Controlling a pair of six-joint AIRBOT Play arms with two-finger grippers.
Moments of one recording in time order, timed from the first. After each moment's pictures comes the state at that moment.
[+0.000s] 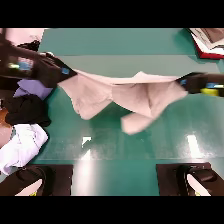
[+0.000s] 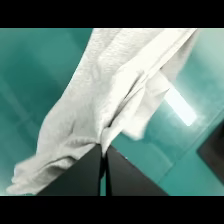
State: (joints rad) left arm -0.38 -0.99 1.65 1.08 -1.39 -1.46; right arm 0.12 -0.71 1.20 -1.25 1.17 1.66
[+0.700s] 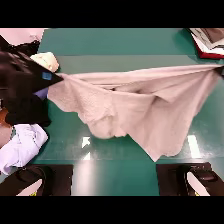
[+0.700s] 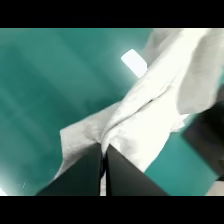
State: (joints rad) left arm -0.38 -0.96 1.69 1.14 -1.53 -1.54; right arm -0.04 -0.75 1.43 -1.23 1.40 1.61
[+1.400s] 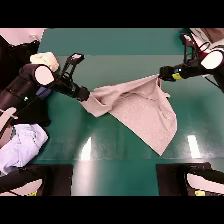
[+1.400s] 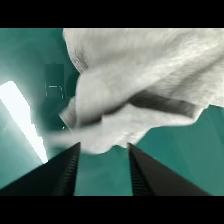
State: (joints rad) left arm -0.38 -1.28 1.23 1.31 -1.06 -1.44; right arm 0.09 -1.34 1.34 -1.23 1.02 1.54
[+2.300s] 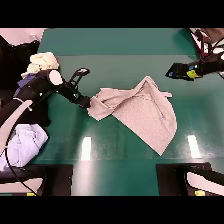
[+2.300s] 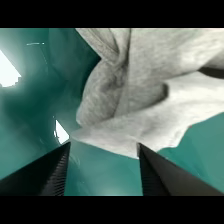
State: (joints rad) left arm -0.31 -1.46 1.21 1.22 -1.10 -1.24; right arm -0.03 -1.25 1.36 -1.22 1.18 1.53
